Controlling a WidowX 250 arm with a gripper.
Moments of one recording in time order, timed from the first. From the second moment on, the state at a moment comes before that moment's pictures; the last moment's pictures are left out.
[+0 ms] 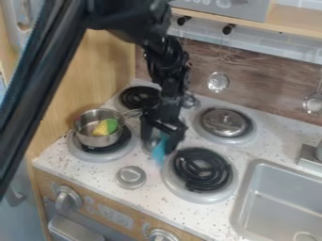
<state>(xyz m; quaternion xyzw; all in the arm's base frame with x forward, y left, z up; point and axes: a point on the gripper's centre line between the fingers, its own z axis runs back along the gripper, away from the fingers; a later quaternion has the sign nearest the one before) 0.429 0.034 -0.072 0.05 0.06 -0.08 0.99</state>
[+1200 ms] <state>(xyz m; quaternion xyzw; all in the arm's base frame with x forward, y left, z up) 0.411 0.017 0.009 0.00 -0.01 -0.10 1.00</state>
